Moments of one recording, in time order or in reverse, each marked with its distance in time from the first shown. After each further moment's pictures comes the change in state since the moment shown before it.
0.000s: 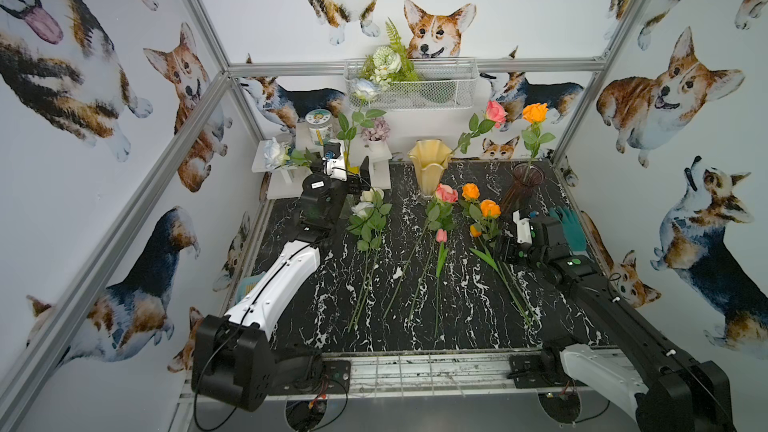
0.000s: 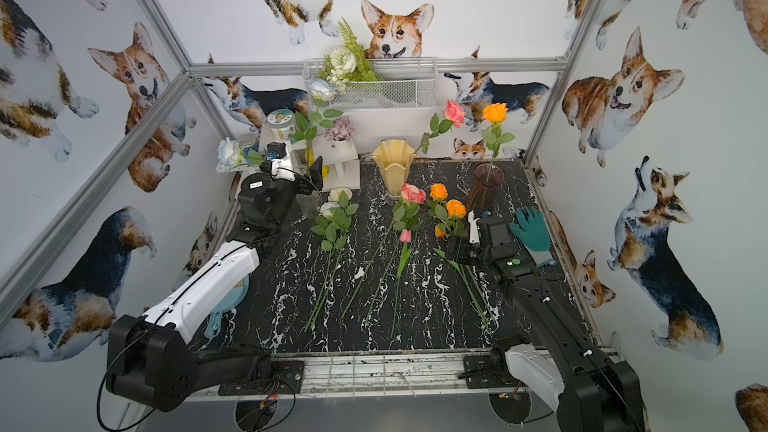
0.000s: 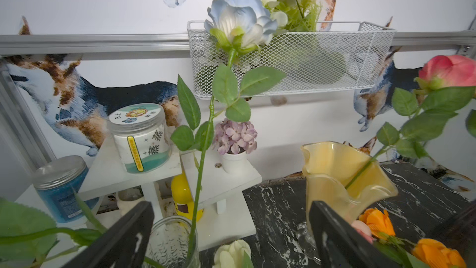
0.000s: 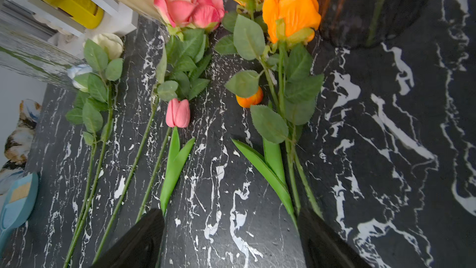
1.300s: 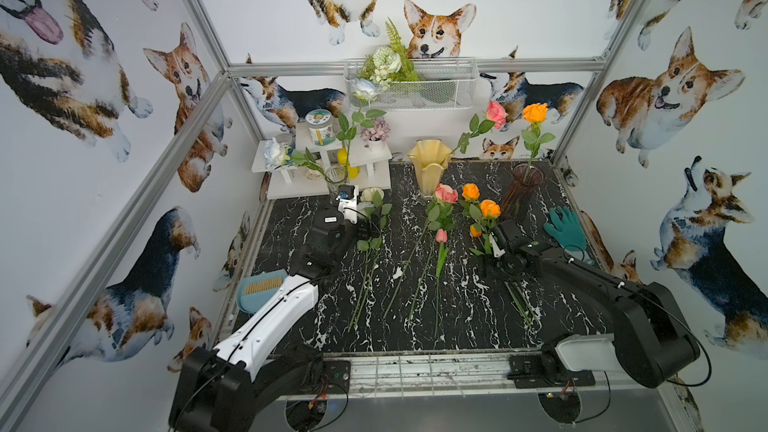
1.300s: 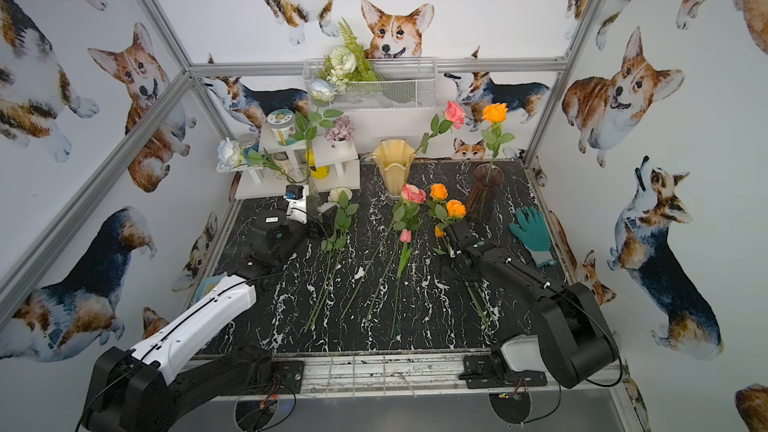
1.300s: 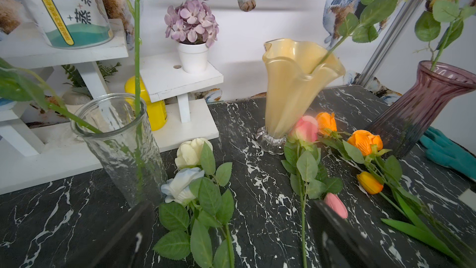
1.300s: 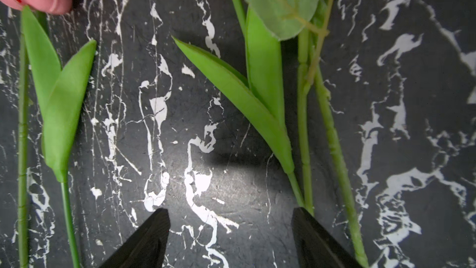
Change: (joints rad) left arm -0.100 -0.175 -0.280 -0.144 0.019 -0.089; right arm 0.179 0.365 0.078 -0.165 0.153 0.008
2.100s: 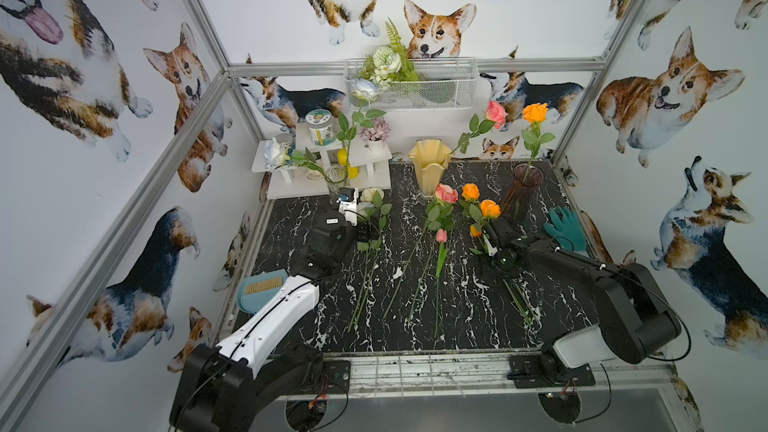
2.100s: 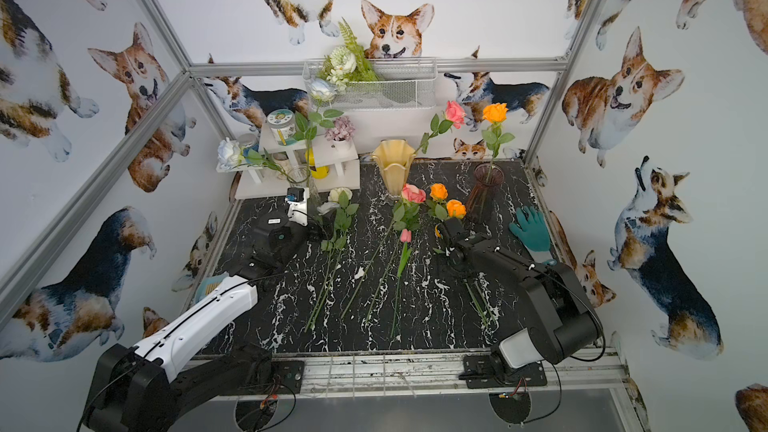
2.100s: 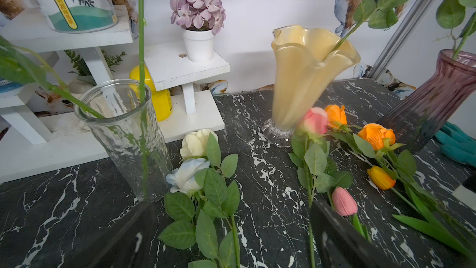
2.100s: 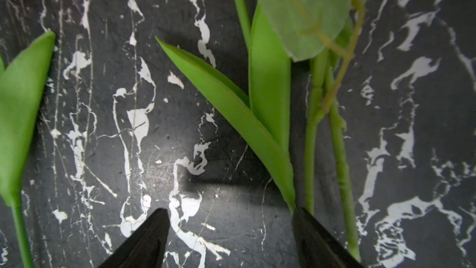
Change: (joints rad) left arm 0.000 0.009 -0.023 0.001 -0.024 0.000; right arm 0.017 0.116 0.051 -0.001 0.043 -0.046
